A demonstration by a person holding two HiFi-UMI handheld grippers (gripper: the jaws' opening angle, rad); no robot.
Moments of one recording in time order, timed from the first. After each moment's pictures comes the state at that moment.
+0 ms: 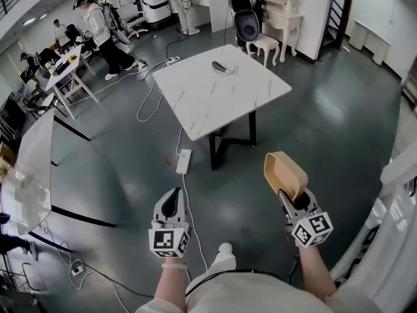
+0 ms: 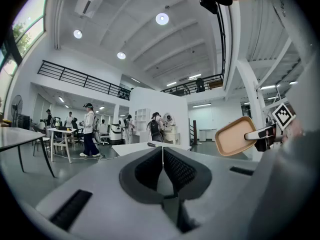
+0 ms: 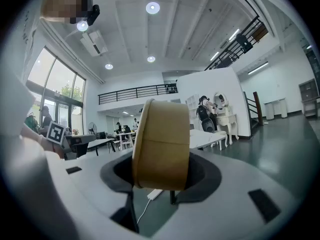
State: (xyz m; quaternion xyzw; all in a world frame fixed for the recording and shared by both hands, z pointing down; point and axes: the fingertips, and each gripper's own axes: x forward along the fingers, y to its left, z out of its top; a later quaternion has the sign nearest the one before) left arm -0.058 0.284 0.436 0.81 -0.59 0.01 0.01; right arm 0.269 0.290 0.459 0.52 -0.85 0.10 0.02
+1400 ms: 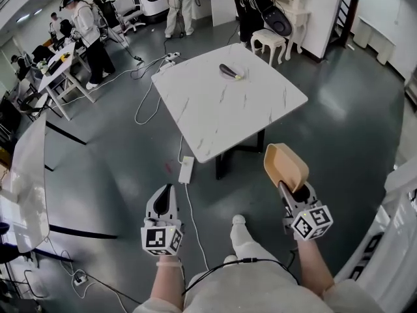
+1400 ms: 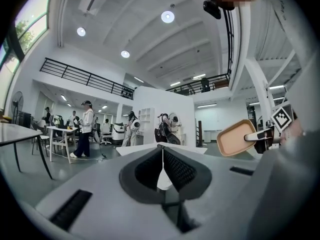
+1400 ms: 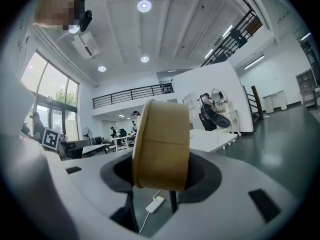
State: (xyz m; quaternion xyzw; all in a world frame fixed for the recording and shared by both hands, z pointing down) left arm -0.124 0.139 0.447 0.80 -0.60 0.01 0.02; right arm 0.227 0.132 0.473 0.53 -0.84 0.12 -0.01
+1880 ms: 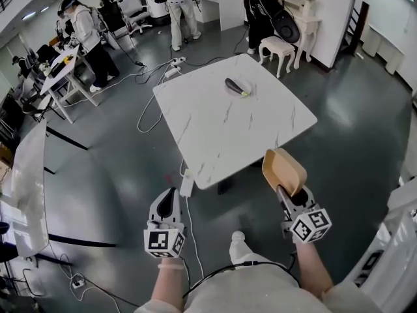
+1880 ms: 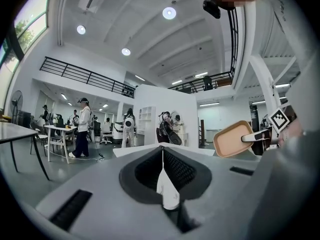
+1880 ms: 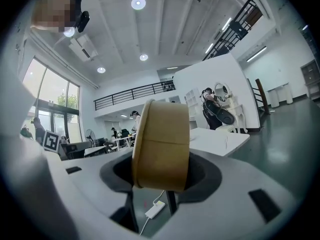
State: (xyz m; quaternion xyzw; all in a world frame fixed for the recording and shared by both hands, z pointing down) left arm -0.109 0.045 0.446 0.80 -0.60 0.01 0.02; right arm 0.229 0.023 0.476 0.50 -0.85 0.14 -0.01
